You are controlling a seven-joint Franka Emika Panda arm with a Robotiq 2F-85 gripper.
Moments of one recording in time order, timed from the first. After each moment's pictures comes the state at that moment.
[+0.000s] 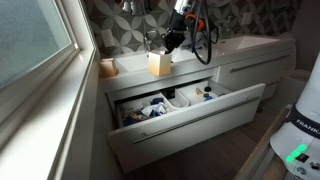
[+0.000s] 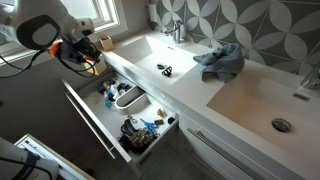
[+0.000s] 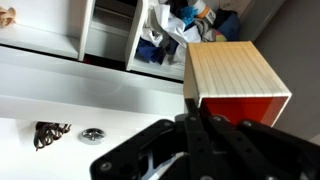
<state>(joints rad) 0.19 -0.33 -0.07 -2.70 0.23 2.81 -0.11</state>
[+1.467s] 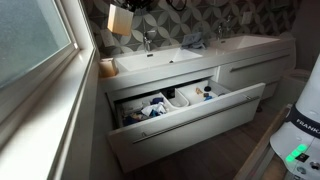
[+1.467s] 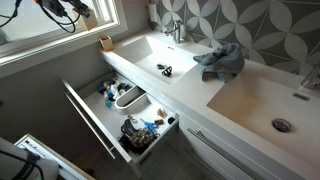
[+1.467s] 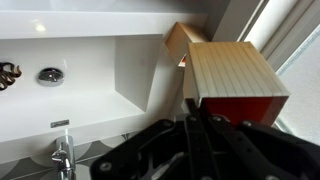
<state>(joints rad) 0.14 -0.25 0.09 -2.29 0.23 2.70 0.27</state>
